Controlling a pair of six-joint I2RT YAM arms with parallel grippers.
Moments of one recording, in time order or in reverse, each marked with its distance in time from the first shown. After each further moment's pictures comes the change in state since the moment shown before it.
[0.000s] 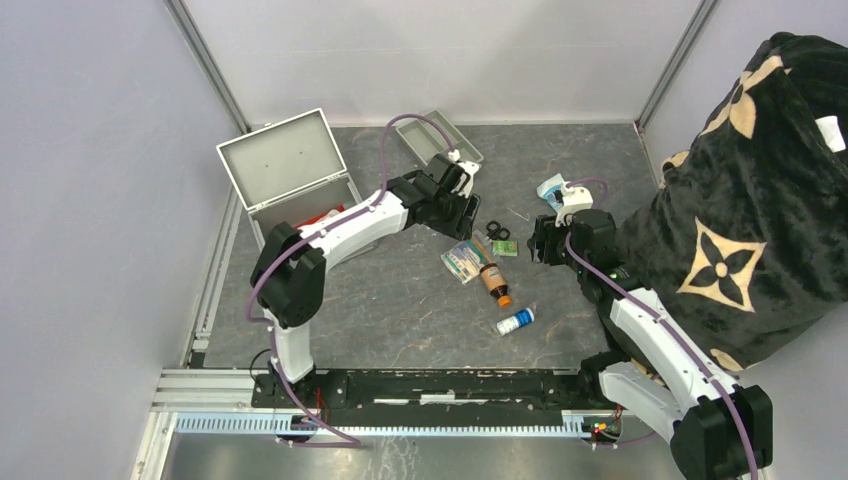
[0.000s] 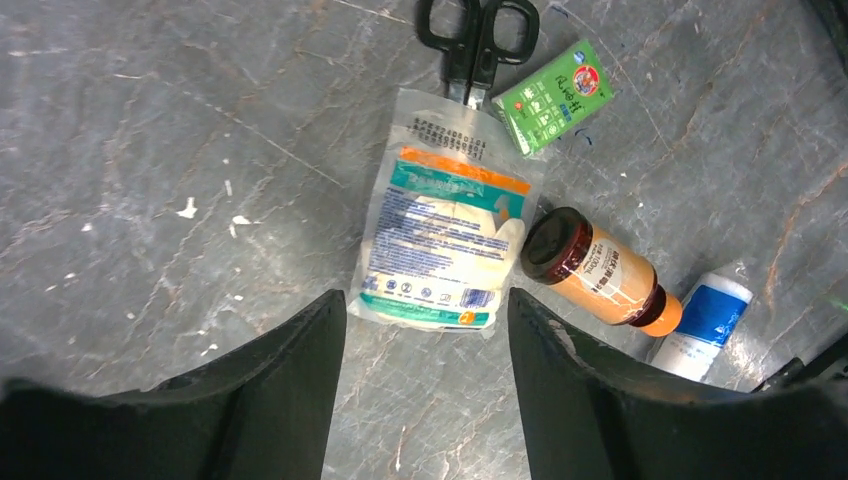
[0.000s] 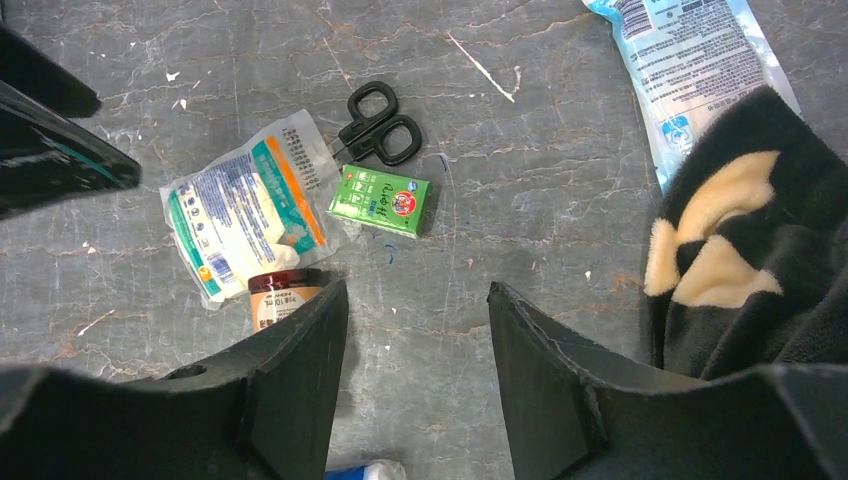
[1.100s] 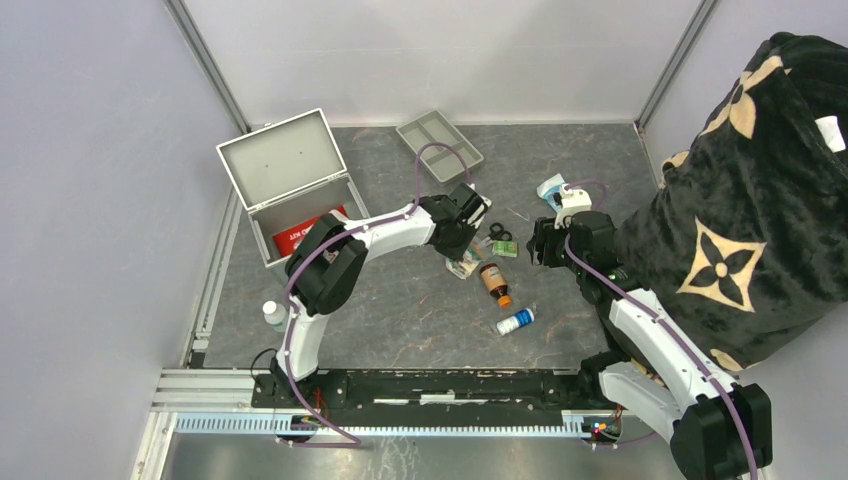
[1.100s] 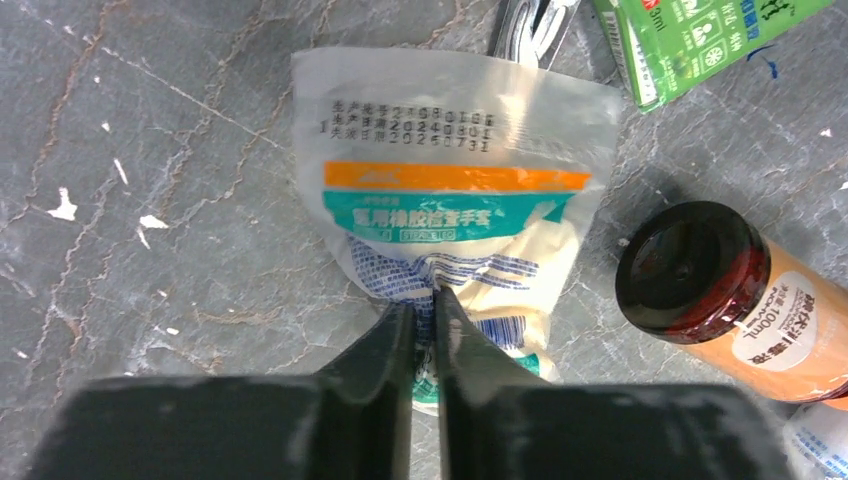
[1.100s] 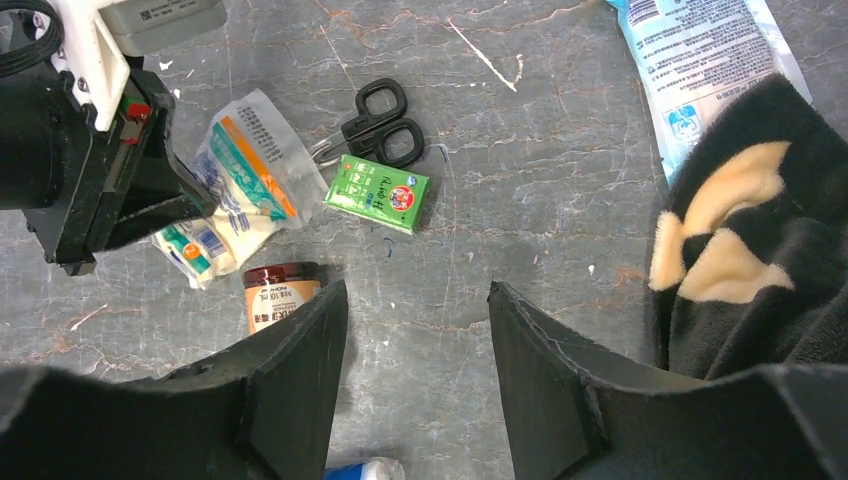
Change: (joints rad) left arm -0.064 0.207 -0.010 -0.001 -0.088 0.045; right arm 0.000 0.003 -0.017 0.008 -0.005 -0.002
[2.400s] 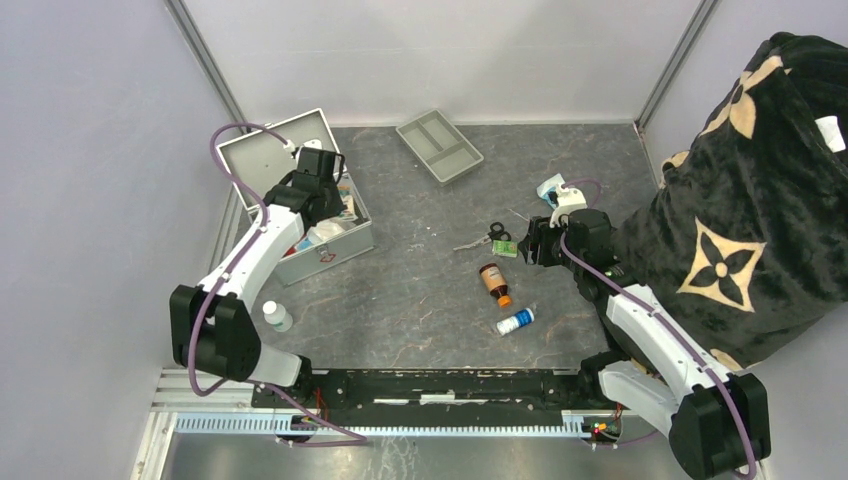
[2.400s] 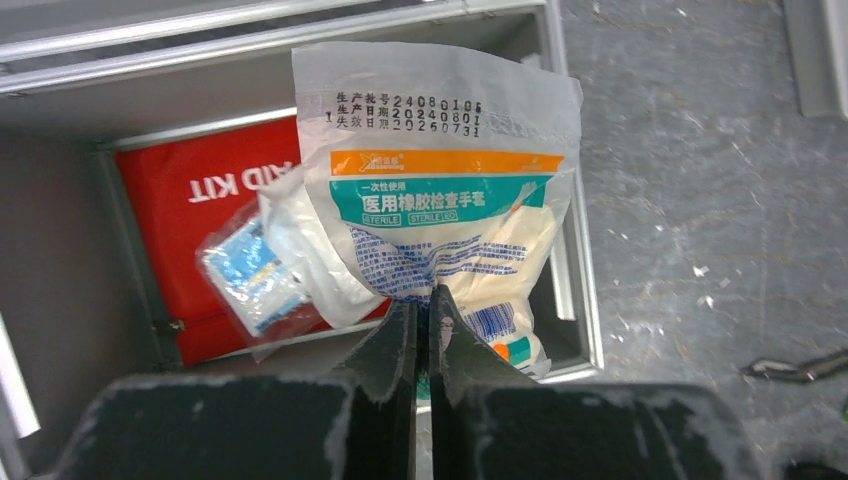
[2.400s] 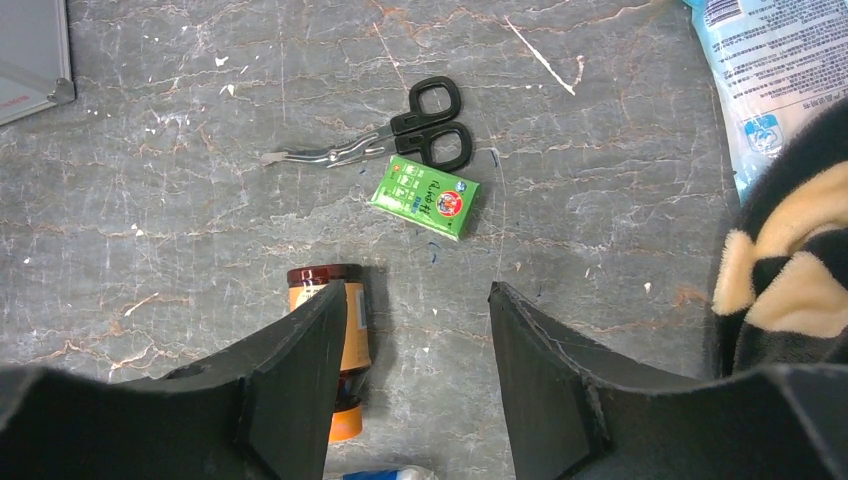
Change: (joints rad) left arm 0.557 -0.657 -0.348 -0.037 -0.283 -0.276; right arm 0.000 0.040 -0.002 0.046 -0.099 0.036
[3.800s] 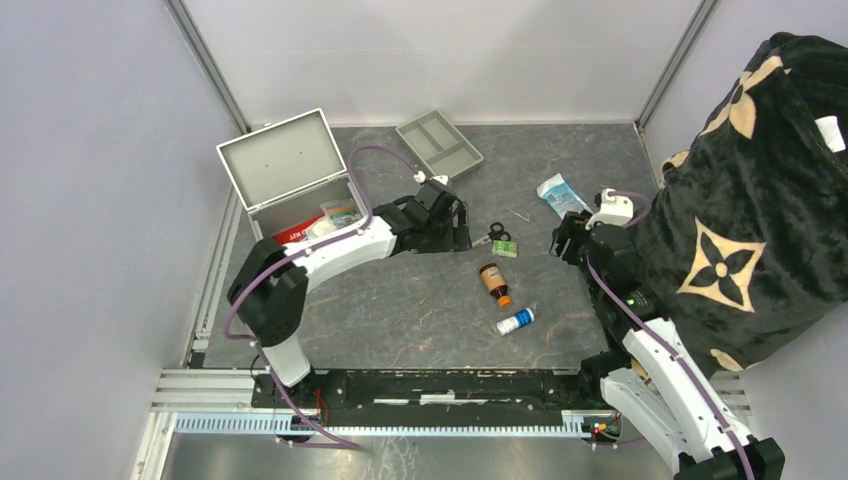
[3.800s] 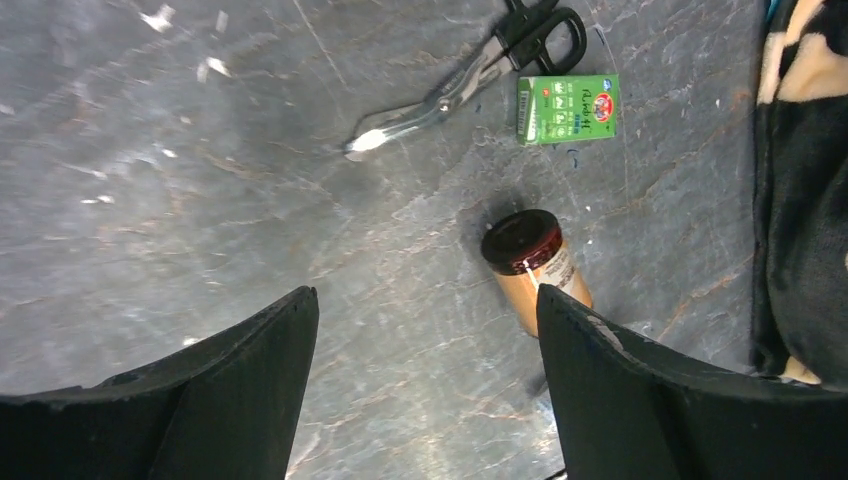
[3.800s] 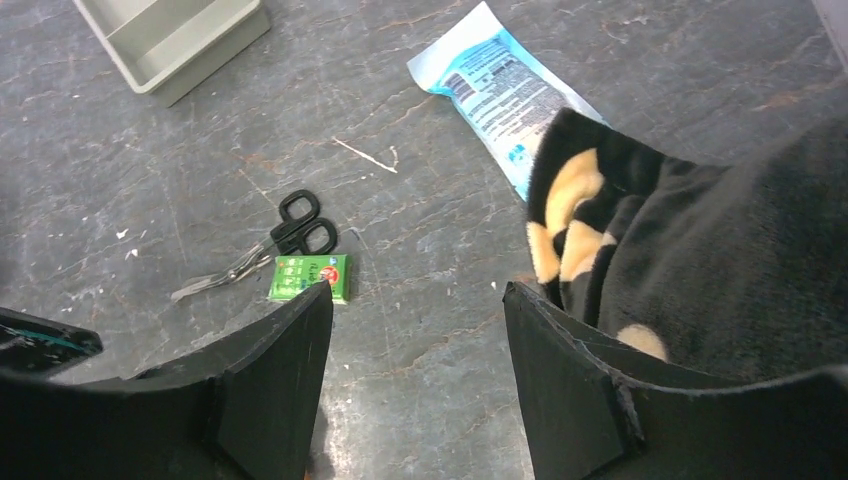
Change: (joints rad) left arm -0.537 0.277 0.085 0.178 0.198 -0.239; right arm -0.001 -0.249 -0.018 -0.068 0.390 0.099
